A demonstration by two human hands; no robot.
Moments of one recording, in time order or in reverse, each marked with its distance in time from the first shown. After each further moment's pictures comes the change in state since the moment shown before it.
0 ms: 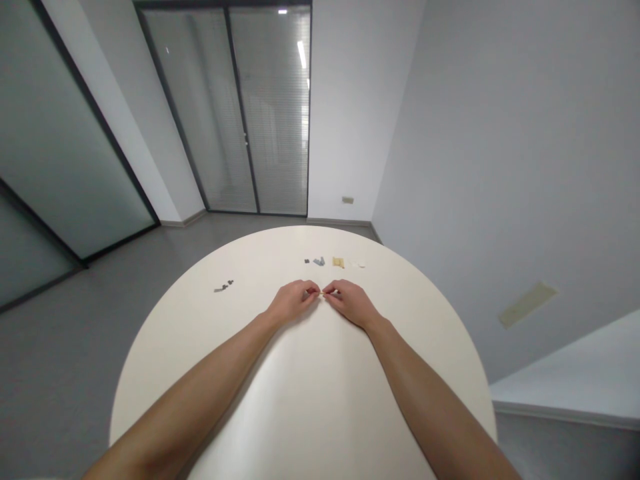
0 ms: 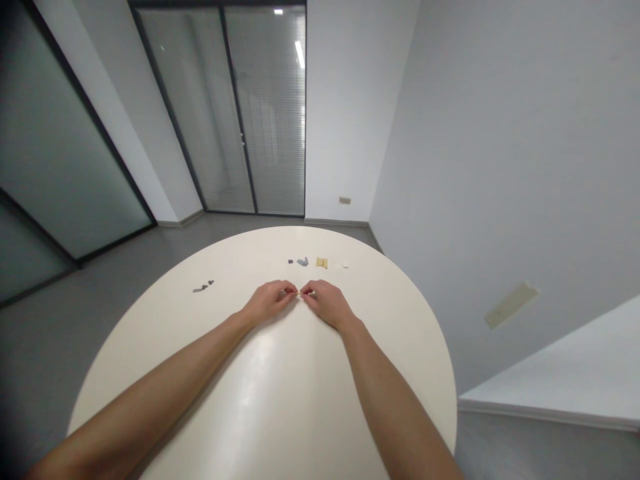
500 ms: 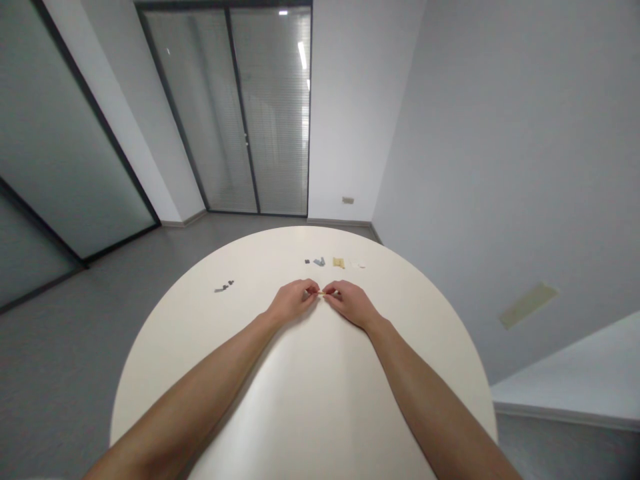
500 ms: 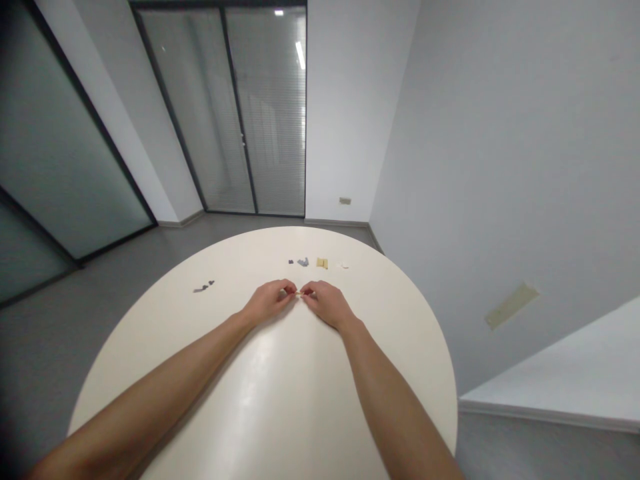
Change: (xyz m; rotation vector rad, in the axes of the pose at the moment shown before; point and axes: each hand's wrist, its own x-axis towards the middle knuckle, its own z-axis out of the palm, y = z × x) left_hand -0.001 -0.001 0.001 -0.016 0.036 0.019; right_hand 0.000 0.001 0.001 0.004 -0.017 0.019
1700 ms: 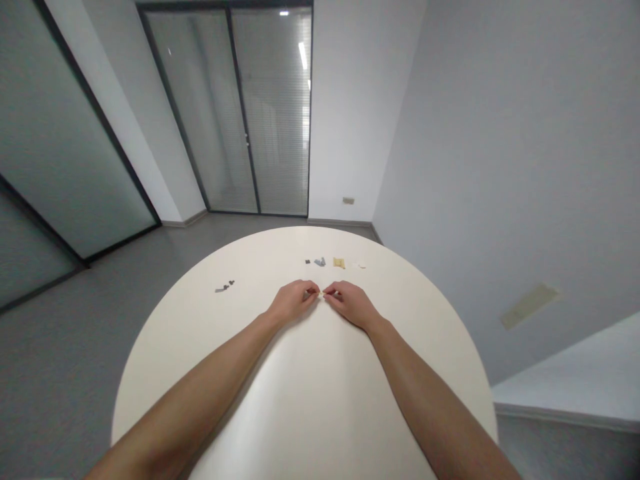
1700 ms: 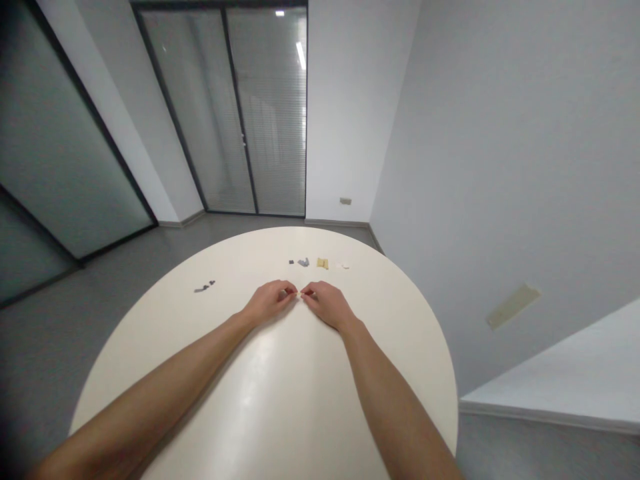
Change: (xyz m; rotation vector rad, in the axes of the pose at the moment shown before) left_hand 0.001 0.001 -0.002 0.056 -0.028 -0.011; right_hand 0.000 0.000 0.000 -0.010 0.002 -0.007
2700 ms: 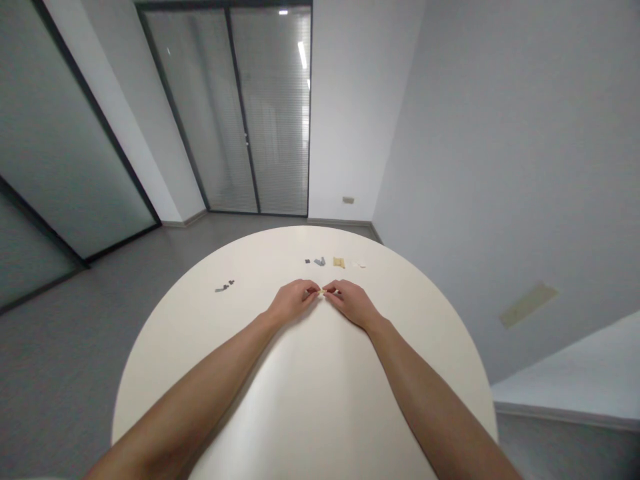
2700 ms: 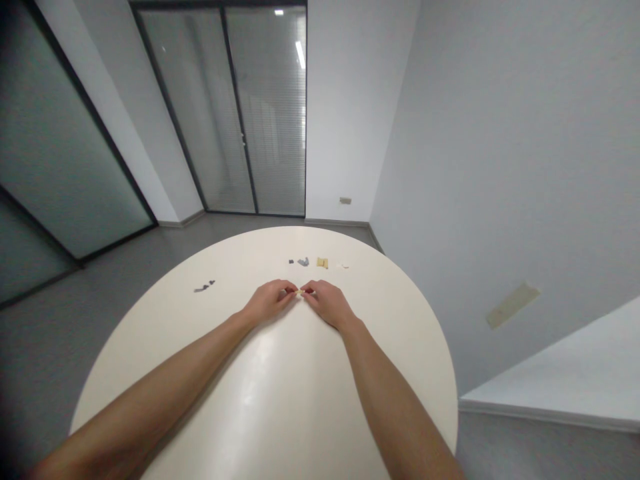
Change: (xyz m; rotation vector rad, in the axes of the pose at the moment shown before) left_hand -0.001 -0.001 0.000 -0.028 0.008 0.016; right_hand 0.000 0.003 0.001 -0.011 0.007 0.010
